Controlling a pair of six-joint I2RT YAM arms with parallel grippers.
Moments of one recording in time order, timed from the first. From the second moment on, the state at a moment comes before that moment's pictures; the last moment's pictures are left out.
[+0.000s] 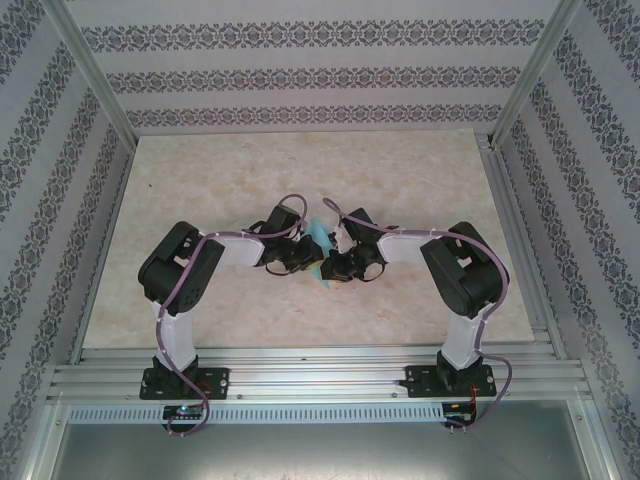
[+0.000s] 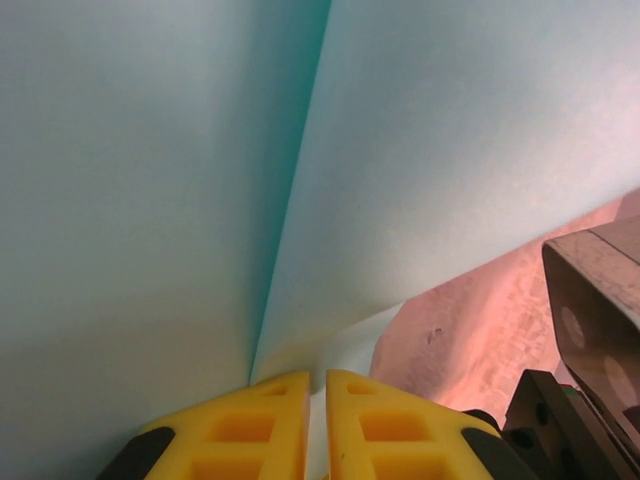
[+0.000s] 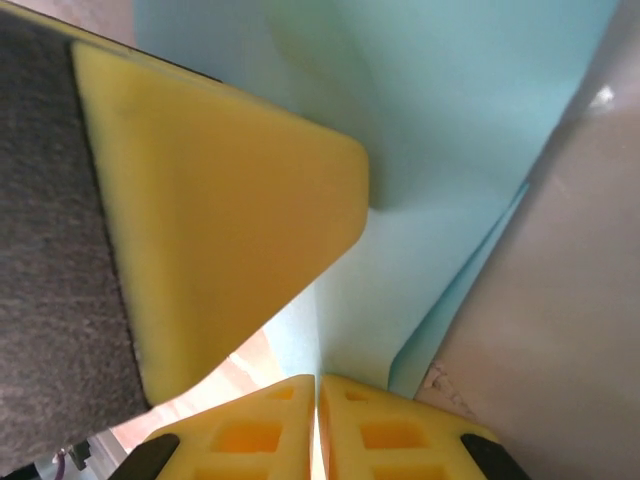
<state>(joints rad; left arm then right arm) -0.57 1.94 1.00 0.03 0.52 -1.00 0.56 1.87 0.96 -0.27 -0.61 0.48</state>
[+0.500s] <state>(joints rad) -0.52 2.00 1.12 0.01 0.41 -0.95 0.57 1.87 0.96 -0.28 -0.60 0.48</state>
